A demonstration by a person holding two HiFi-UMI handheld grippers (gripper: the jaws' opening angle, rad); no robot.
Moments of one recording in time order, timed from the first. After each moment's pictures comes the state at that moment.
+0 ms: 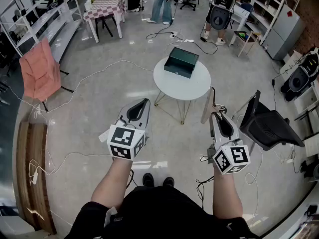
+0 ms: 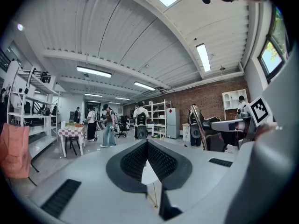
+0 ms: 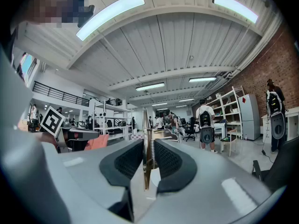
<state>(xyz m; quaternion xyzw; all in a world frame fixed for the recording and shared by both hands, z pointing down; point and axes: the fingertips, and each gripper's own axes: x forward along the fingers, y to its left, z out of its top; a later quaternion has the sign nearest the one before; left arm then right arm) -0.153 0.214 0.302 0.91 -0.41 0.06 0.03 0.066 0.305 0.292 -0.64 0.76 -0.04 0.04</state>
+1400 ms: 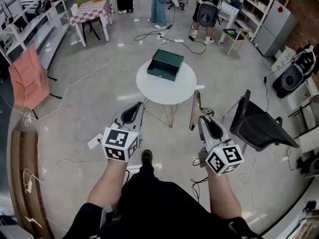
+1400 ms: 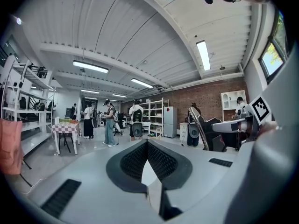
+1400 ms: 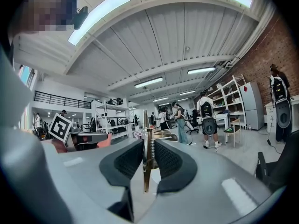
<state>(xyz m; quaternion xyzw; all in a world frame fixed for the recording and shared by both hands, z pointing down) -0.077 0.183 0.327 0.92 -0.39 0.07 0.04 0.121 0.282 0.318 -0.62 0.78 -0.08 0.05</state>
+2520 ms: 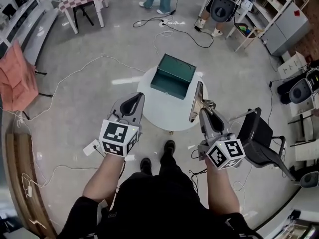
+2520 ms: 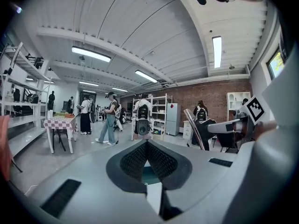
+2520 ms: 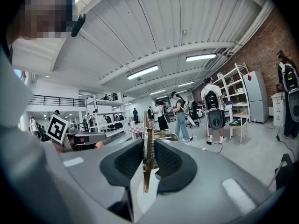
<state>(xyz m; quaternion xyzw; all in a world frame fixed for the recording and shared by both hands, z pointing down) -0.054 -0.101 0.362 0.92 -0.38 0.09 0.07 0.143 -0.014 0.352 -0.62 0.77 -0.13 0.03</state>
